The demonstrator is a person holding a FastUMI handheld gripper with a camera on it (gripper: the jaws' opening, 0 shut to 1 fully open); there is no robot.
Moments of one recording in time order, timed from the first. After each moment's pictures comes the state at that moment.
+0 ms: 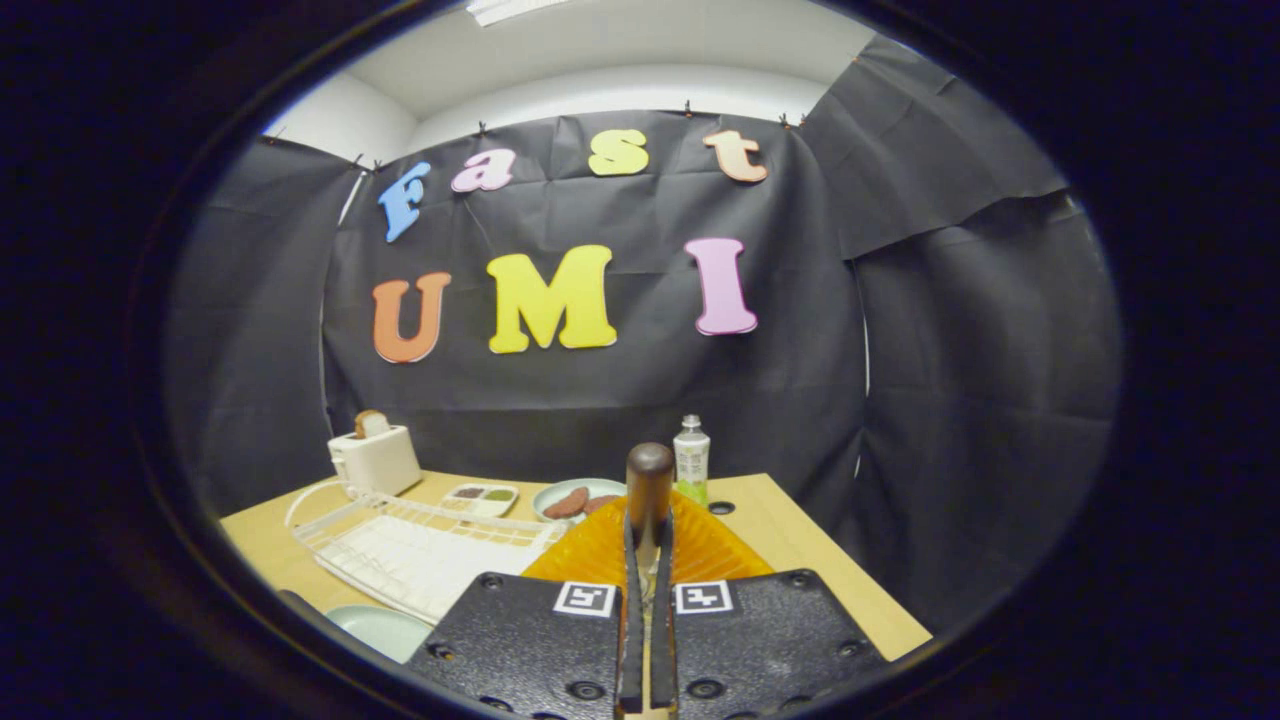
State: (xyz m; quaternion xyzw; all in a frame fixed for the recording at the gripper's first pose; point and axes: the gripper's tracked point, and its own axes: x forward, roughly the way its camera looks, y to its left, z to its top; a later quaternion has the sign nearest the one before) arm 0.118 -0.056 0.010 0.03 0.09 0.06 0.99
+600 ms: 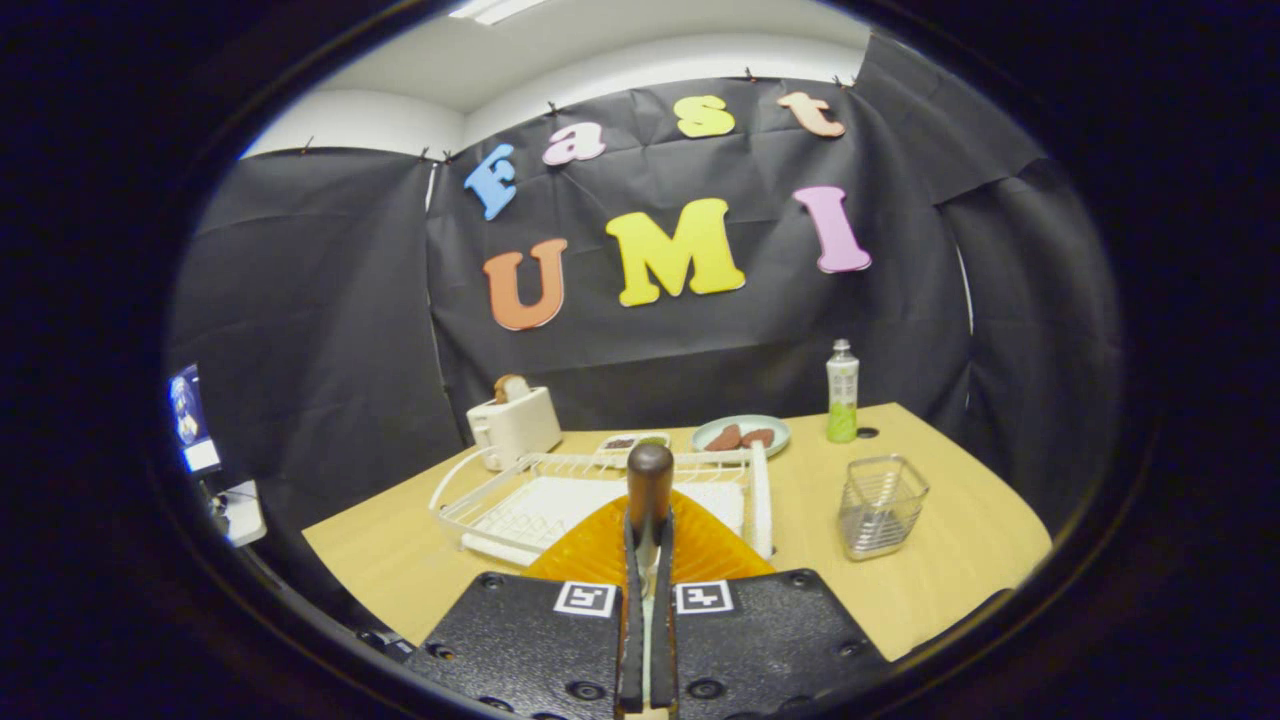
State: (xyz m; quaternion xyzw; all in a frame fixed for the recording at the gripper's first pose) arm 0.035 0.118 -0.066 0.05 0.16 0.20 0.97
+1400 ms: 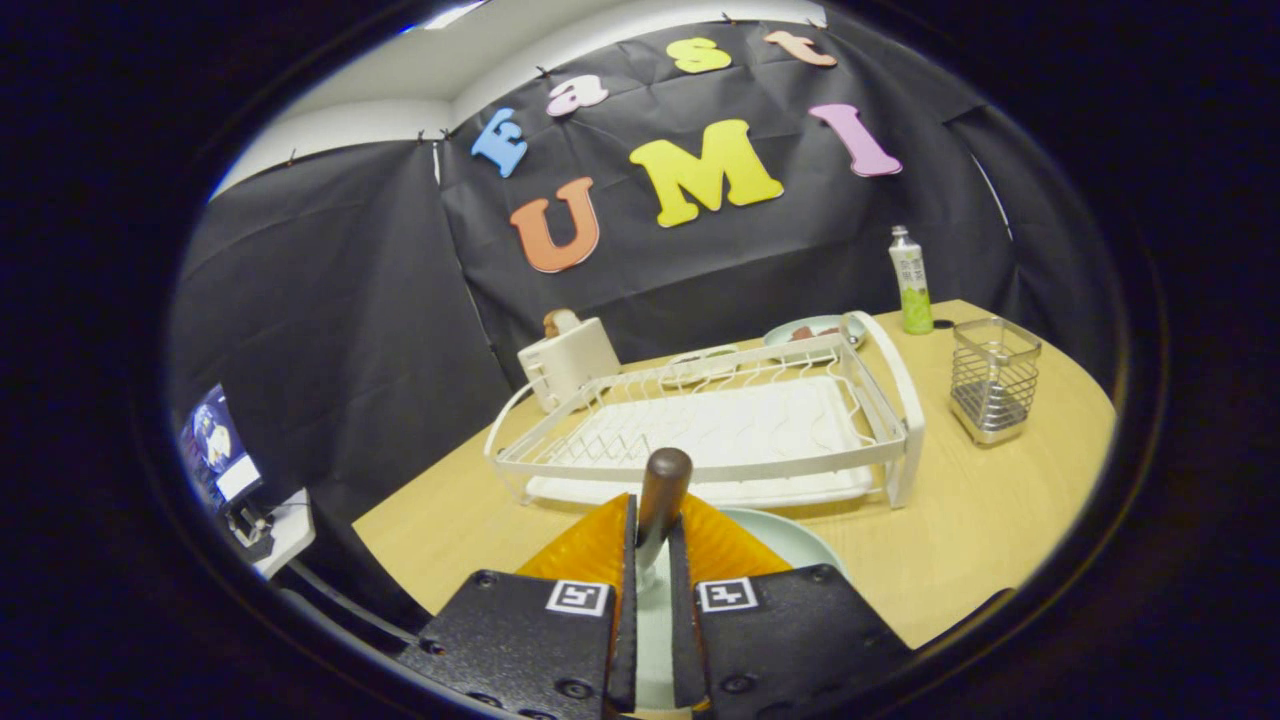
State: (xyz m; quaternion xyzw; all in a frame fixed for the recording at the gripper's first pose) arm 0.031 0.159 -0.140 0.10 0.24 0.22 0.94
